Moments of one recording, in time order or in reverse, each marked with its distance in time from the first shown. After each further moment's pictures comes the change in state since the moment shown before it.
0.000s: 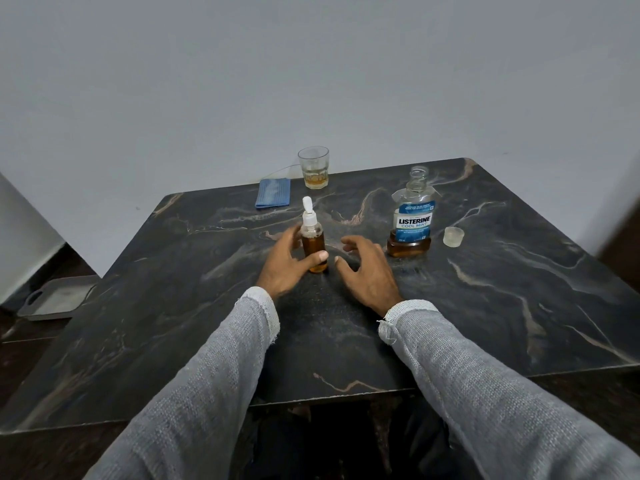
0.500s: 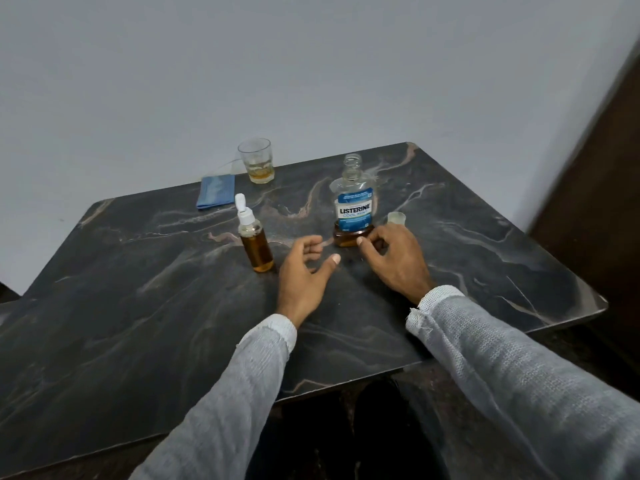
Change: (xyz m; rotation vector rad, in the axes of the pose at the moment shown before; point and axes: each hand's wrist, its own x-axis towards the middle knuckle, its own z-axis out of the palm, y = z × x) left_hand -0.034 0.034 0.109 -0.090 0.088 0.070; right_hand -0.018 0.057 -0.101 -0.208 0.231 -0.019
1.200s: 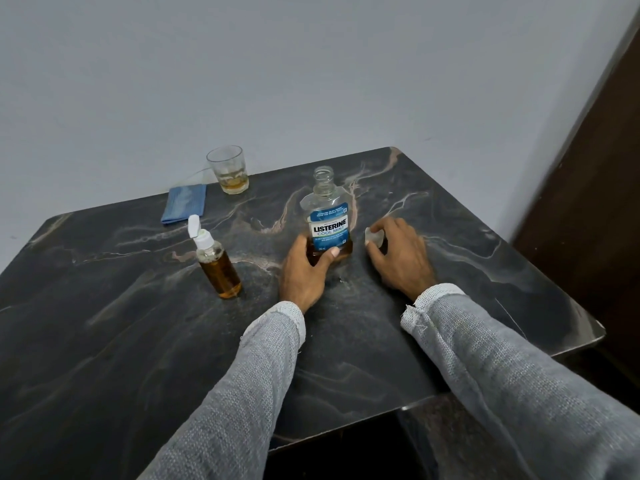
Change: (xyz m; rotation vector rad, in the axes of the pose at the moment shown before) left_hand 0.067 -0.013 0.065 0.040 -0.013 0.007; right_hand 0.041 0.062 -0.012 -0.187 -0.045 0.069
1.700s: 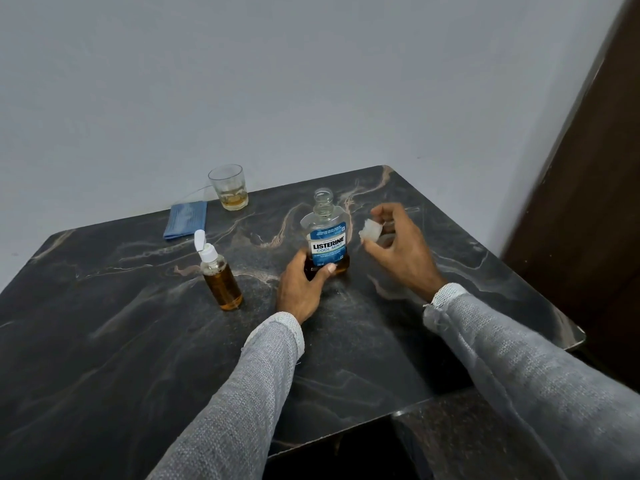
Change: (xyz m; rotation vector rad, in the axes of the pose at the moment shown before) left_hand -0.005 0.004 -0.007 0.022 -0.056 0.026; right_hand 0.005 -0.025 -0.043 0.465 0.032 -0.054
